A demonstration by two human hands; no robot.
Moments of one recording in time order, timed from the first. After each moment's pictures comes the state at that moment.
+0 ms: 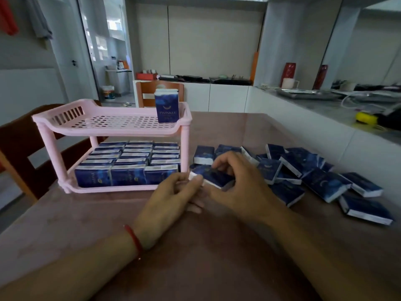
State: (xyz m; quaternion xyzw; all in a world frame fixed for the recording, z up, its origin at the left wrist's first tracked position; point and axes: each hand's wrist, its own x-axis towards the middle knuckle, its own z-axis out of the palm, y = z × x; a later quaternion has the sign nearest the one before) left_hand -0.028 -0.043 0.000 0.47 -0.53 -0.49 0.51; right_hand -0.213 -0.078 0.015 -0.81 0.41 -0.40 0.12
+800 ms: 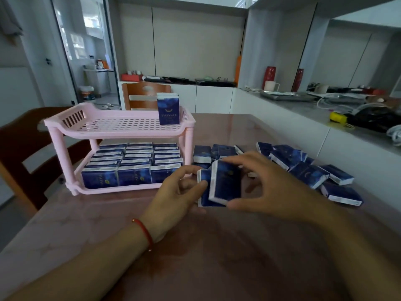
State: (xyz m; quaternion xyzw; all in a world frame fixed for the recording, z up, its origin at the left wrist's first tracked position) left_hand -0.011 -0.031 0.002 0.39 -0.60 -0.48 0.51; right_hand -0.235 -0.005 0.073 -0.84 0.47 -0.24 0.15
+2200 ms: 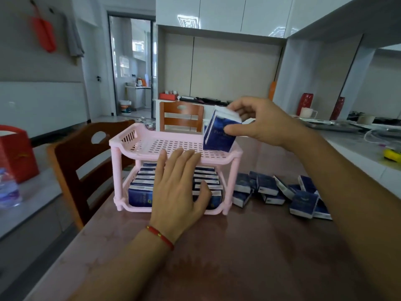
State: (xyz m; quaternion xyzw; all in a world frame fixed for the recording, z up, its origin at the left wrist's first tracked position) left_hand 0.062 -0.063 0.027 0.52 -0.68 0.20 0.47; right_hand -0.131 -0.131 0.193 -0.84 0.39 -0.34 0.14
